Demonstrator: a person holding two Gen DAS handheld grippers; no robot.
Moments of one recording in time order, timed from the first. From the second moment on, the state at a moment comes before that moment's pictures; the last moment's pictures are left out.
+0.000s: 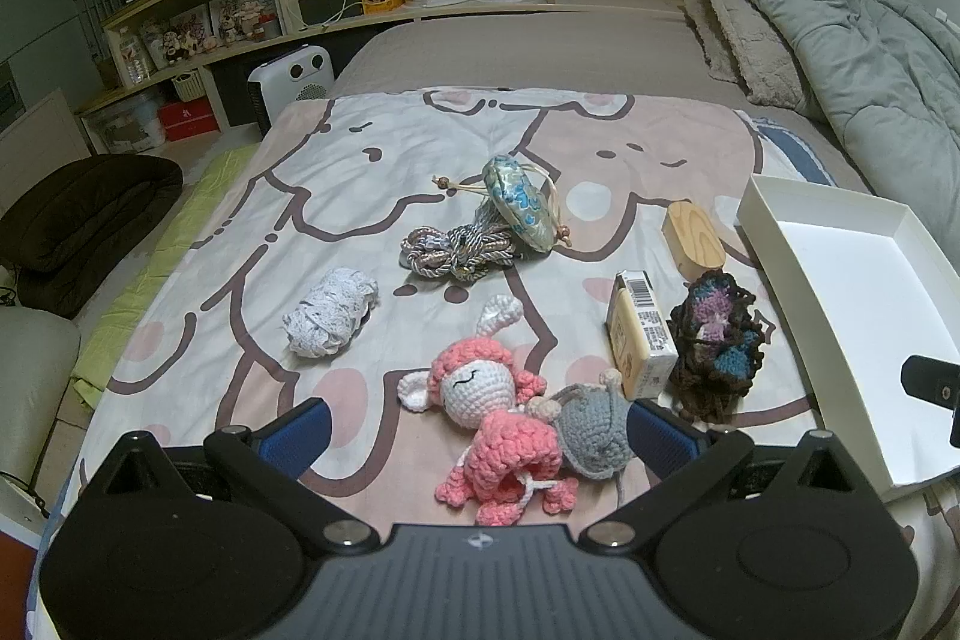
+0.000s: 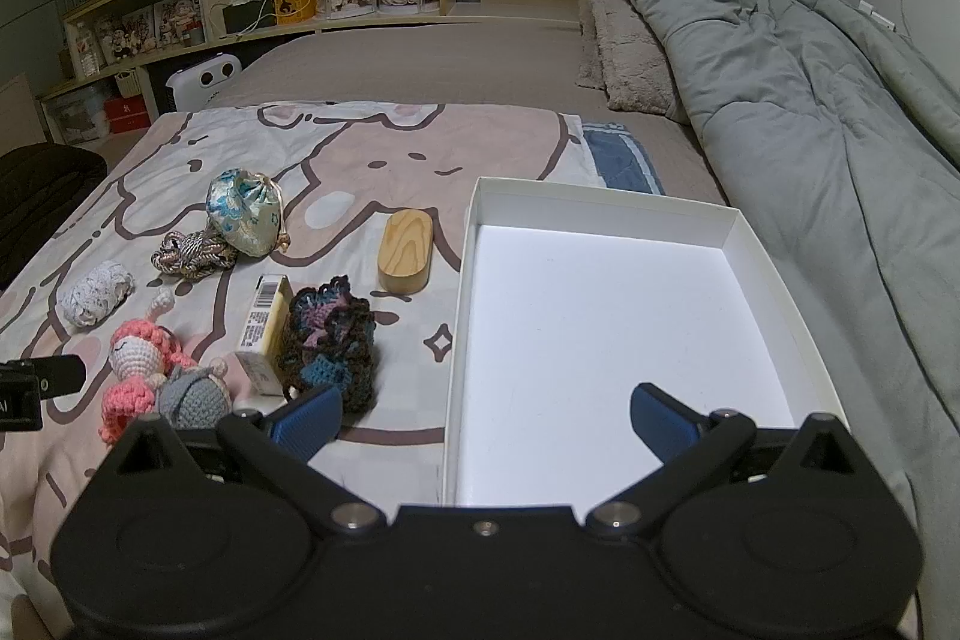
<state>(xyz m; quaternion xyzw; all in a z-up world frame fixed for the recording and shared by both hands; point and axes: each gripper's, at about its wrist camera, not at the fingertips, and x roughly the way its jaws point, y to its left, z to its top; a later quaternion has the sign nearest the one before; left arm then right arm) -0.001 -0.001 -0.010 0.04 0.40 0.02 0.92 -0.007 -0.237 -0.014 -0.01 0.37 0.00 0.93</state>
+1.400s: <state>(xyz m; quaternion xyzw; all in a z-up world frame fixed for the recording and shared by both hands) -0.001 -0.001 -0.011 0.04 0.40 0.02 0.91 -0.006 -0.238 -0.017 -0.01 0.37 0.00 0.93</state>
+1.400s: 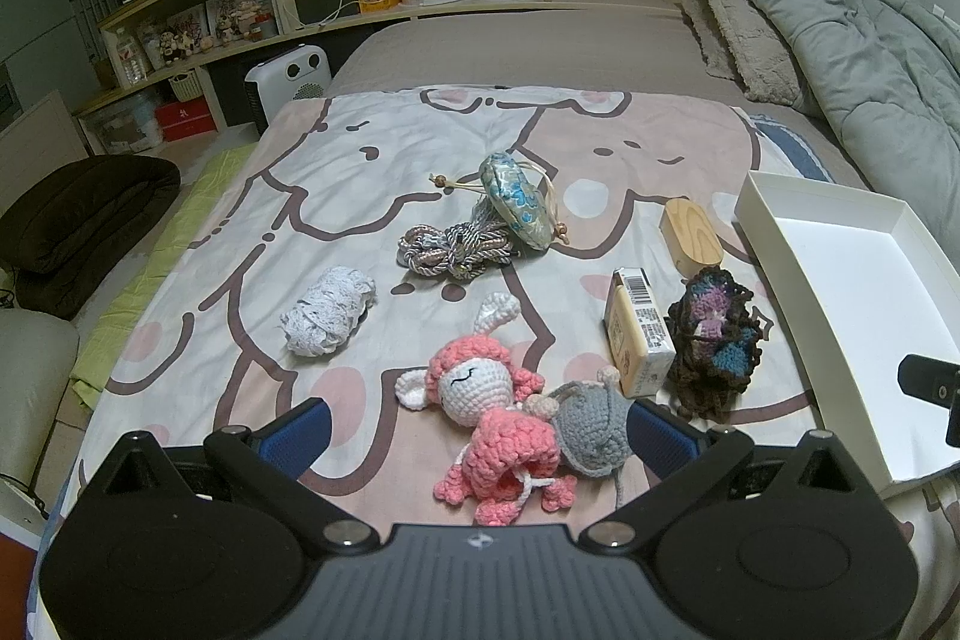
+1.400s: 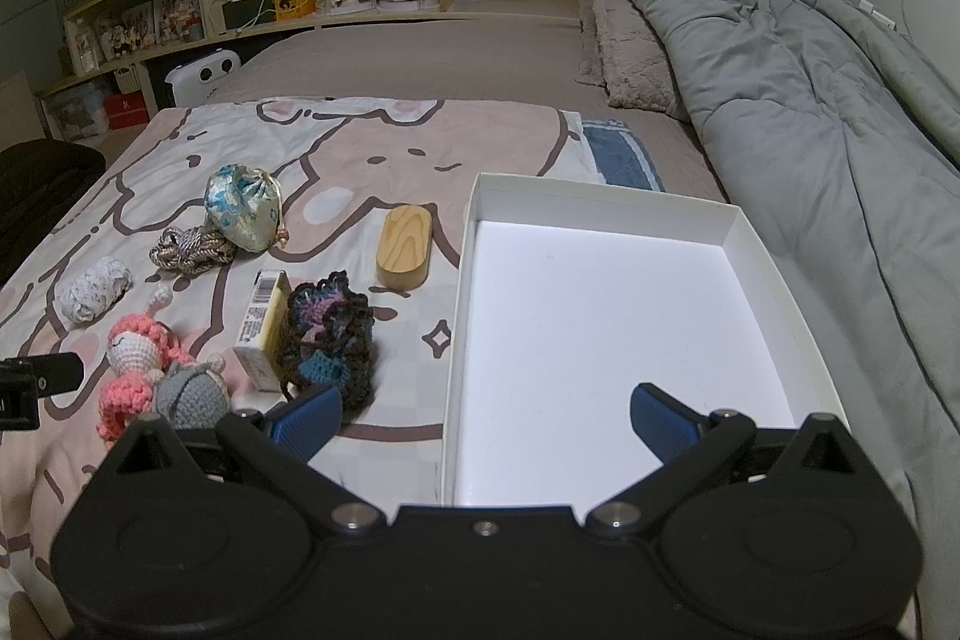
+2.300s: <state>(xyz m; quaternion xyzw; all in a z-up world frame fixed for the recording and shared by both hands) 0.032 0.012 -0.016 0.01 0.39 0.05 0.92 0.024 -0.238 -0.020 0.03 0.34 0.00 0.94</state>
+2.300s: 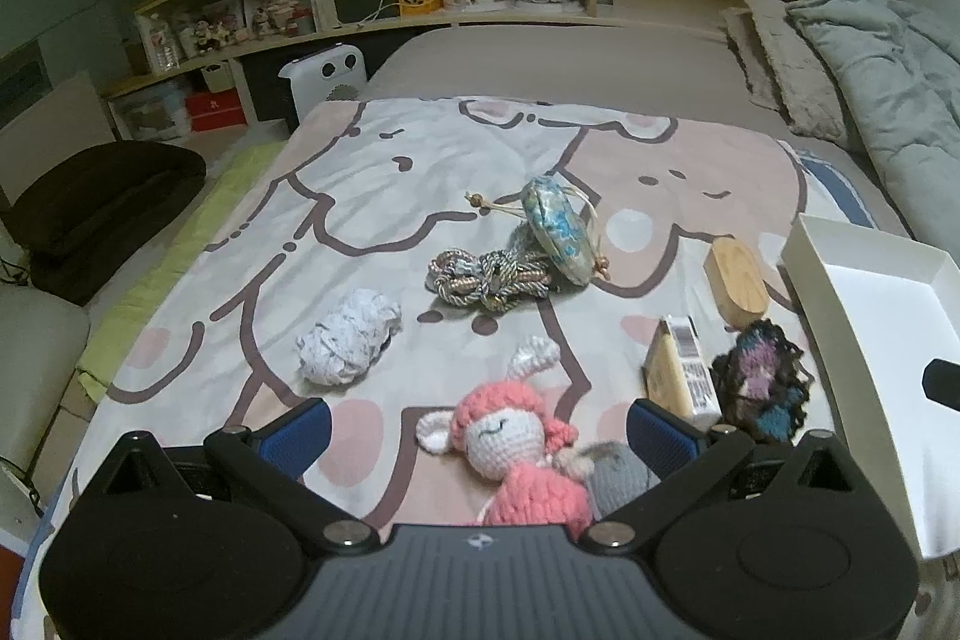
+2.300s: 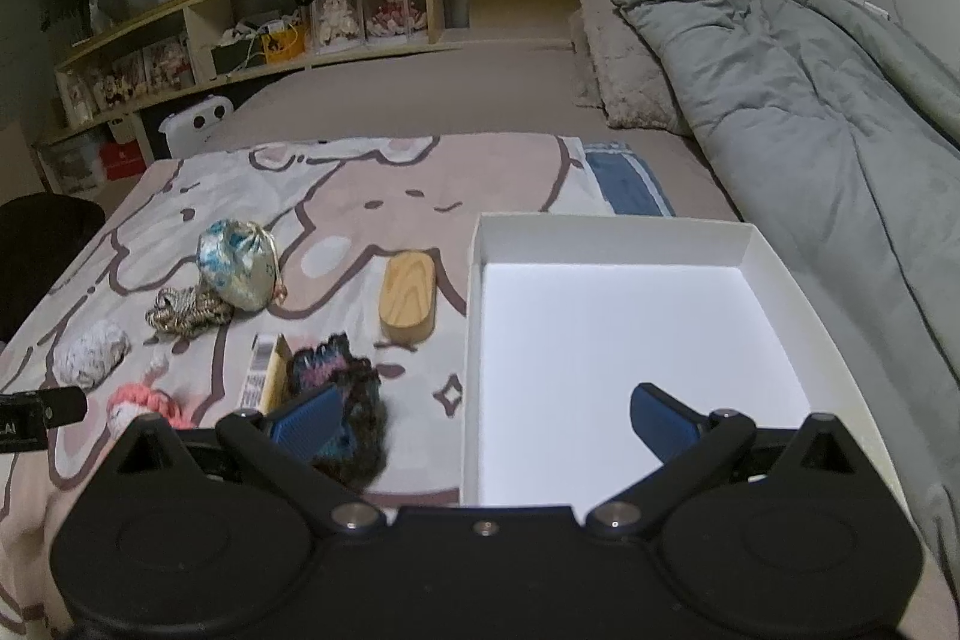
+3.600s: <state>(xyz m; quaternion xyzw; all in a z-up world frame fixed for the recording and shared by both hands) 0.094 0.038 -0.093 -0.07 0.54 0.09 0.83 0.099 -0.194 -0.101 0.06 0.42 0.13 0.89</state>
